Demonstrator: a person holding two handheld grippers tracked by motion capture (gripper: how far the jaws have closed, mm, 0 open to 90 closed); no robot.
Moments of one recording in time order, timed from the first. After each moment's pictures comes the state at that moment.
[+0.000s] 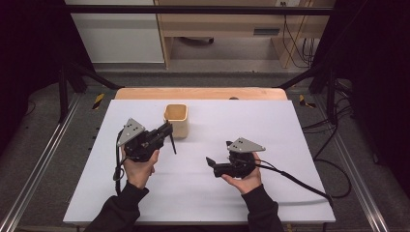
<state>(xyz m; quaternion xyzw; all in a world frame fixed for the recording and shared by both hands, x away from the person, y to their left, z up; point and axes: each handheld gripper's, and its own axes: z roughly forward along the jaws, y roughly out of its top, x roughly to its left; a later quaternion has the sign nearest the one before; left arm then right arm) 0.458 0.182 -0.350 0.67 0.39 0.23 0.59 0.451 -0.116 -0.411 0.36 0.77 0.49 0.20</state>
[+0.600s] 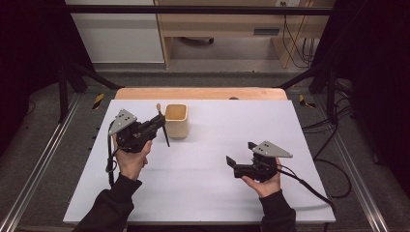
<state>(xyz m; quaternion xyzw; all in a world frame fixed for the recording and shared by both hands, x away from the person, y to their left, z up) 0.472 0.196 -0.335 0.67 0.39 0.24 0.59 0.437 -0.170 -0.411 0.40 0.72 0.51 0.23</state>
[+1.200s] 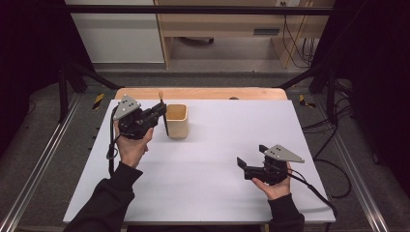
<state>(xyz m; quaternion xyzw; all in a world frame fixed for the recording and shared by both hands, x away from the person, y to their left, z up) 0.498 0.190 -0.314 0.68 0.38 0.26 0.57 0.431 -0.196 -0.421 0.43 0.71 0.51 0.24</state>
